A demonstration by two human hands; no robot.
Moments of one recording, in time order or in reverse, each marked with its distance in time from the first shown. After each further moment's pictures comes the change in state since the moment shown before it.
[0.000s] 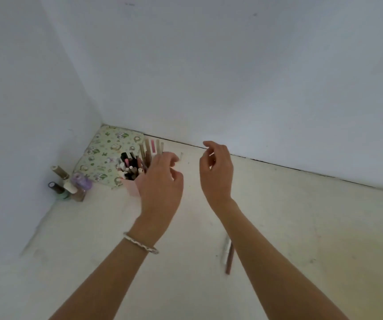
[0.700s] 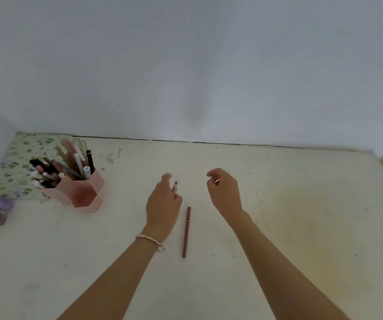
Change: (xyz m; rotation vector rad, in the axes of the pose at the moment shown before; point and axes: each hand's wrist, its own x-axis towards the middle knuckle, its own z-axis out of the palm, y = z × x) left_hand -0.072 0.045 0.124 -0.016 -0.454 -0.081; right_hand -0.037 0.113 -0.148 -0.292 -0.139 0.457
